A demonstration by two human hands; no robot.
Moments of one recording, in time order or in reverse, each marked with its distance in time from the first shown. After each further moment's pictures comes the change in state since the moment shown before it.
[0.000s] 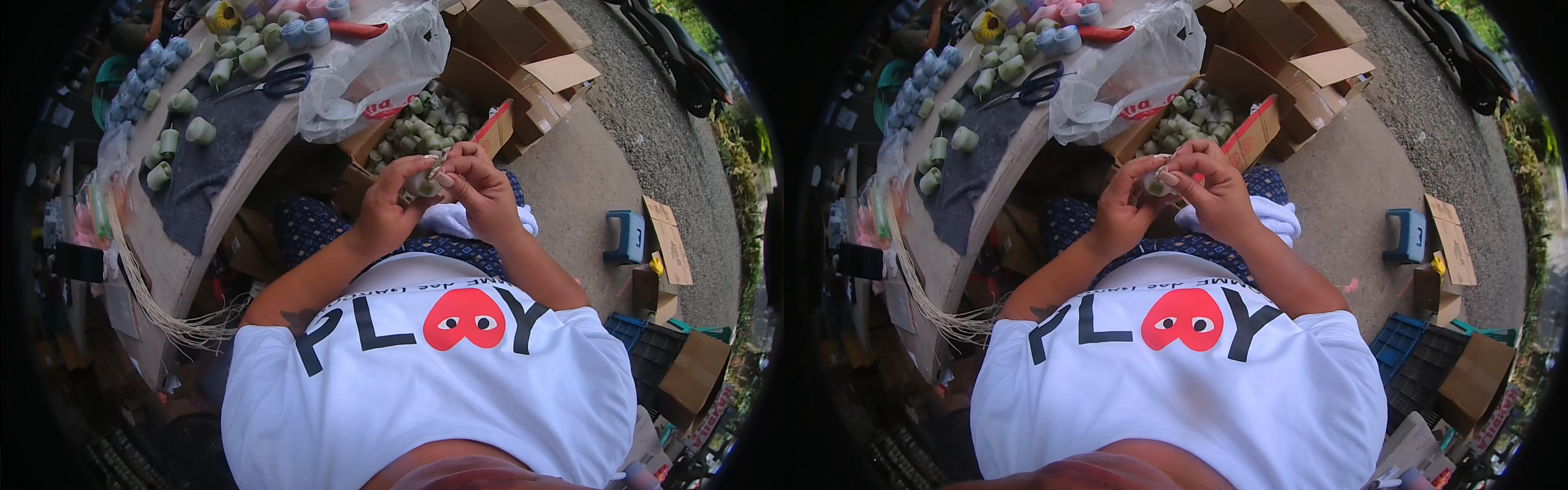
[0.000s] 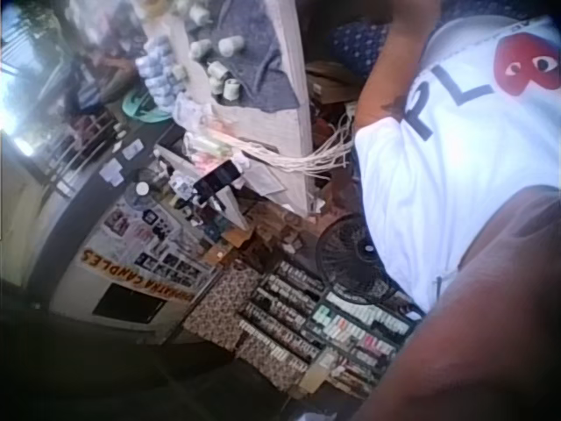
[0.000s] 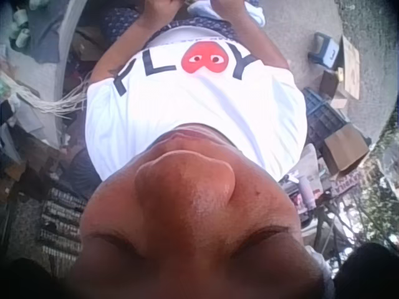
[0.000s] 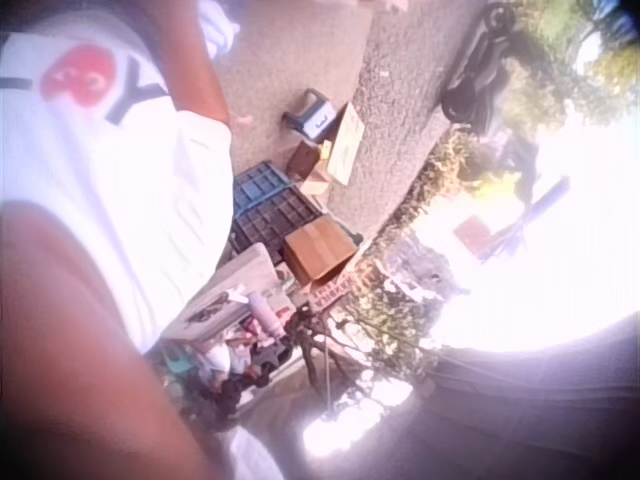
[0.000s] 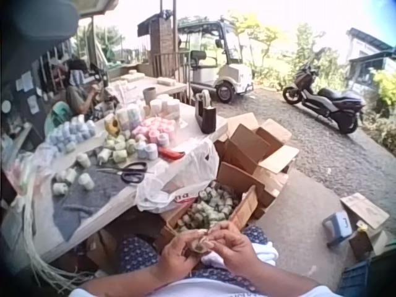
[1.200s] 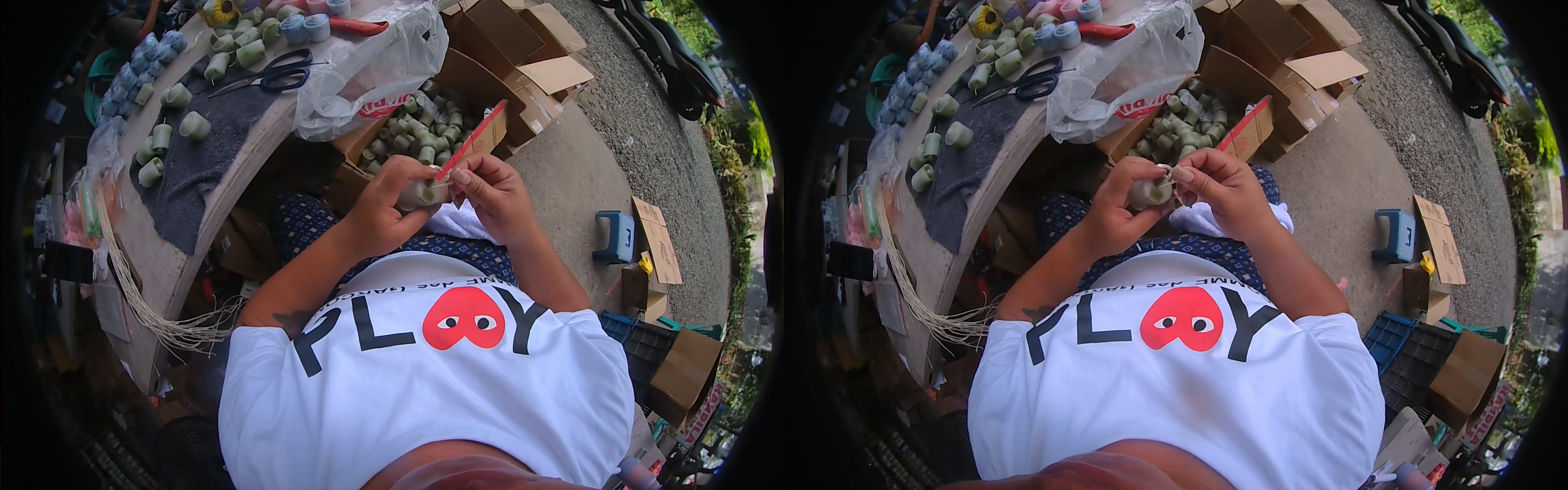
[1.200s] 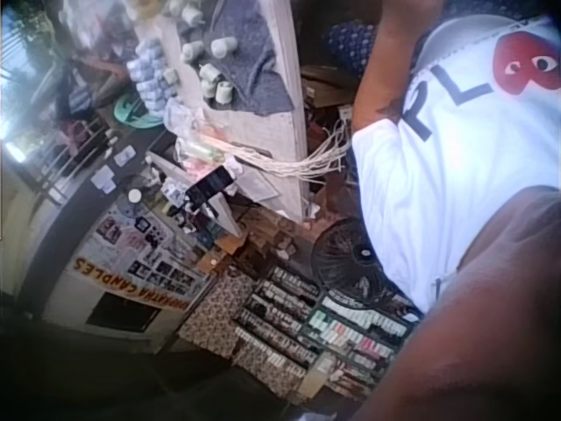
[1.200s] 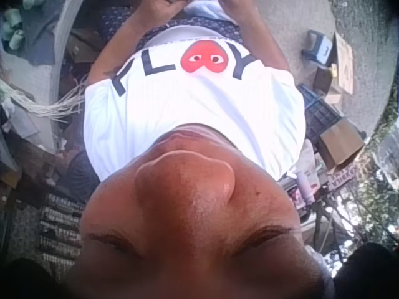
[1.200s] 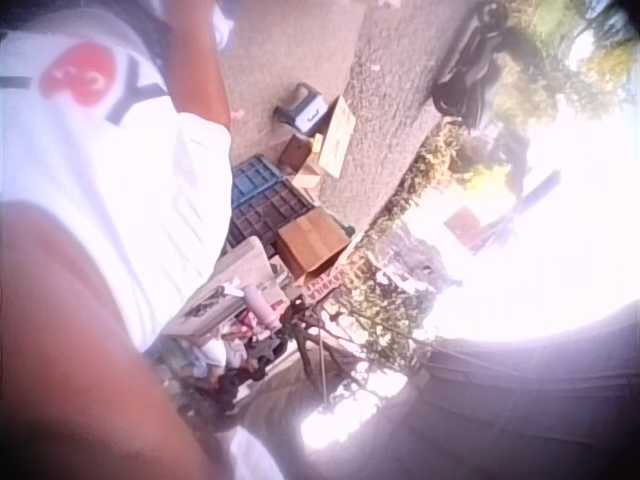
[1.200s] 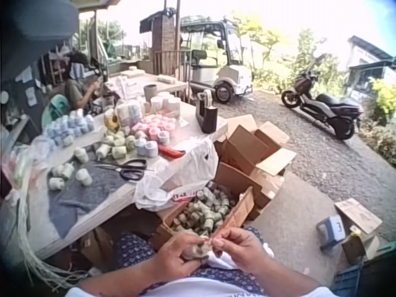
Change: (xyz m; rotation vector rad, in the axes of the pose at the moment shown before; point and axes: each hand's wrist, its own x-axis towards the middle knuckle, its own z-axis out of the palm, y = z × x) left_hand 0.015 0.027 -0.020 0.088 -0.200 0.154; right_hand 0.002 -0.025 -0.011 0.368 -0.125 0.280
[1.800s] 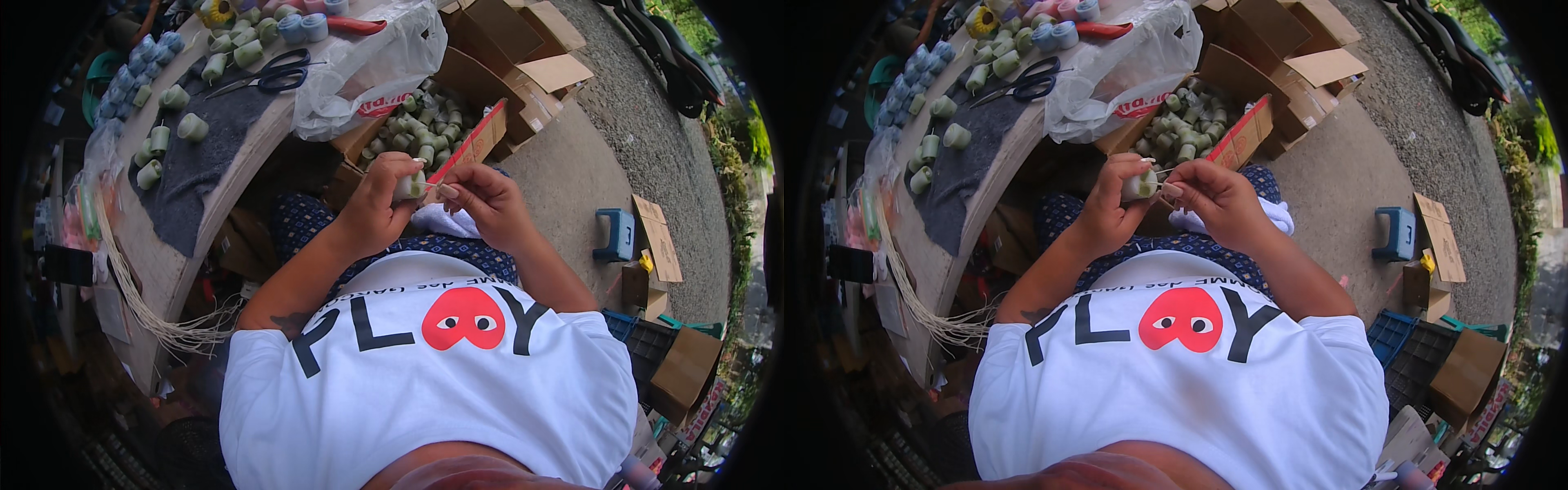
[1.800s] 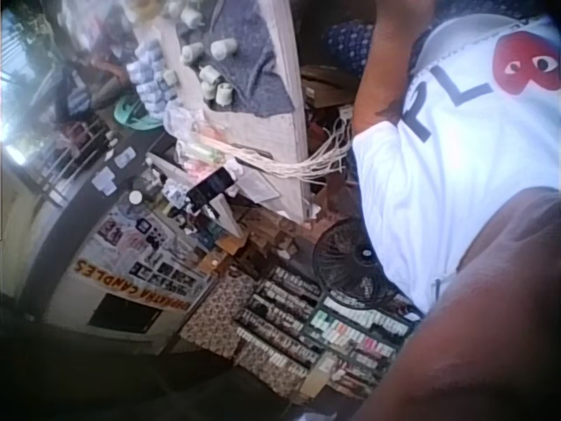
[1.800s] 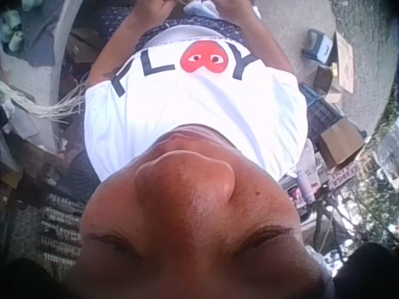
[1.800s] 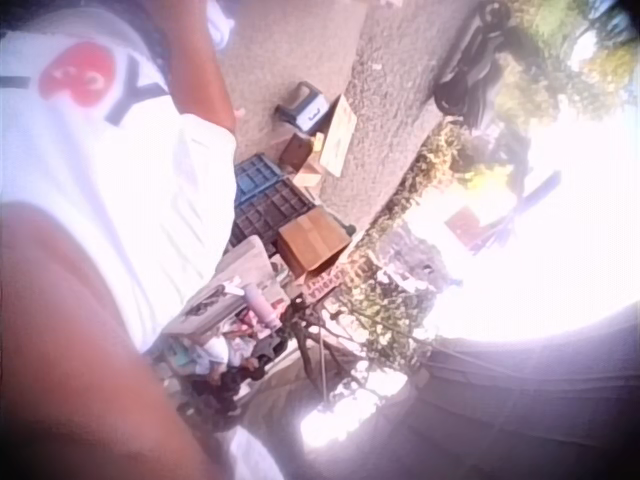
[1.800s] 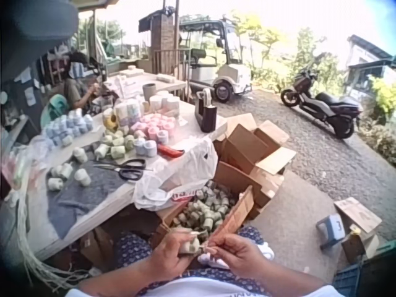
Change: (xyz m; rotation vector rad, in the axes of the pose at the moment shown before) left_hand -0.008 -0.008 -0.006 0.173 0.015 0.034; right_hand -0.009 0.000 0.006 -0.429 0.011 0.005
